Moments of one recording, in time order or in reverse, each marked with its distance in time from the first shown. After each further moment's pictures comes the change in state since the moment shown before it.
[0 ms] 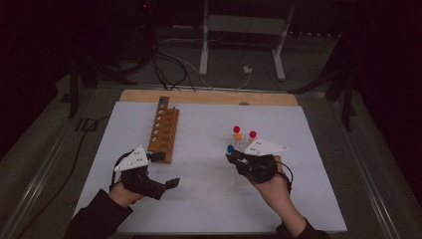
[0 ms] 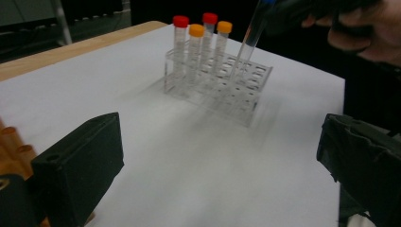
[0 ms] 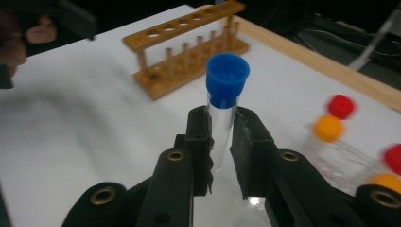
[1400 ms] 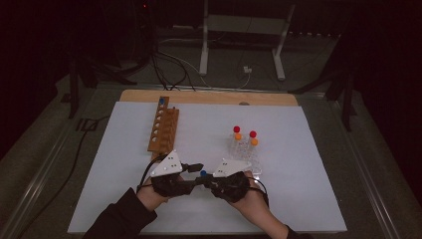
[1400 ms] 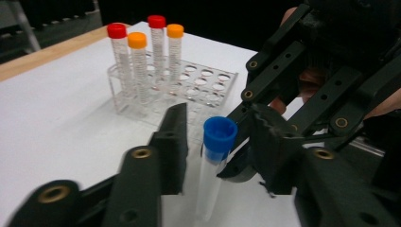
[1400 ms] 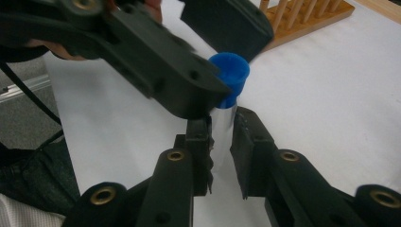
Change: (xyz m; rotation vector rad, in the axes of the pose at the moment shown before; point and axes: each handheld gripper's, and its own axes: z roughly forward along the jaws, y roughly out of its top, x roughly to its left) left arm -0.040 0.019 0.057 0.034 -0.075 0.088; right arm 0.053 -0.018 0.042 0.125 0.175 -0.091
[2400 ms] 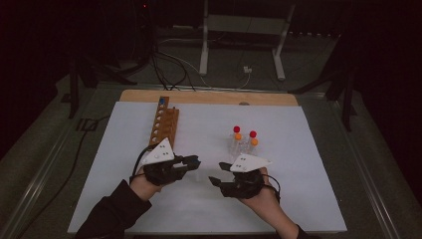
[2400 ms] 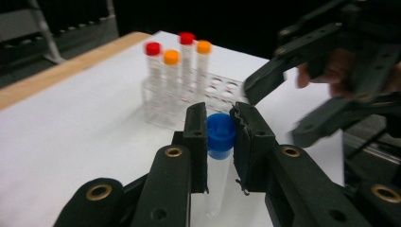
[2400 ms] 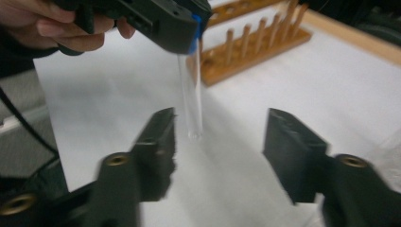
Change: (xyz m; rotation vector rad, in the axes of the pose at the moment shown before) left arm 0.030 0.017 -0.023 -0.015 0.067 -0.006; right arm -0.019 -0.006 -0.033 -0.132 -0.039 0.058
